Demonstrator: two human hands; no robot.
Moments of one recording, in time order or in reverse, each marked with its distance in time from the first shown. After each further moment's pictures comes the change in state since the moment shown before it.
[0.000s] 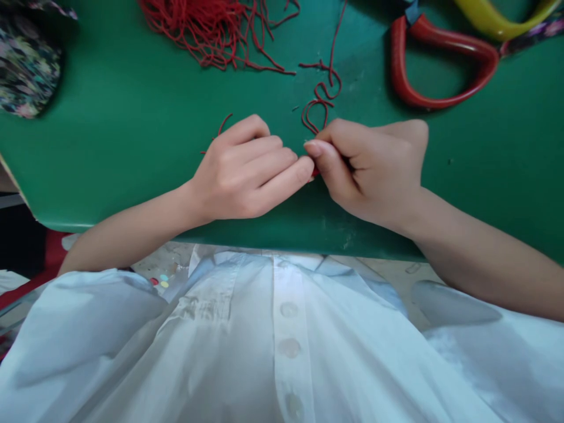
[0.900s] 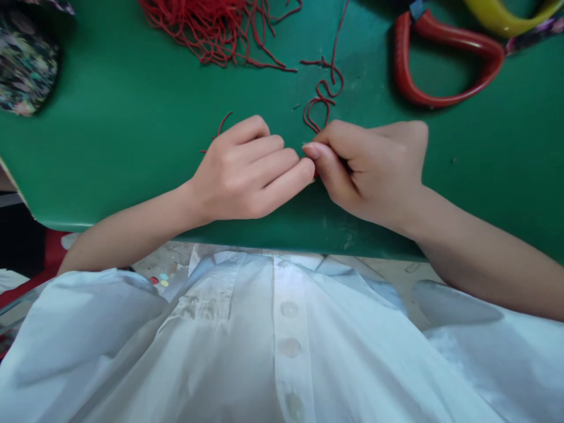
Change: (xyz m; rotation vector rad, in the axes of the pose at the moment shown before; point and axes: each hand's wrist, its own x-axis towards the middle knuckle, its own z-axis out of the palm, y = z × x) left_hand -0.003 0.001 0.002 0.051 -0.054 0.008; right_hand -0.002 0.003 0.003 -0.036 0.076 -0.115
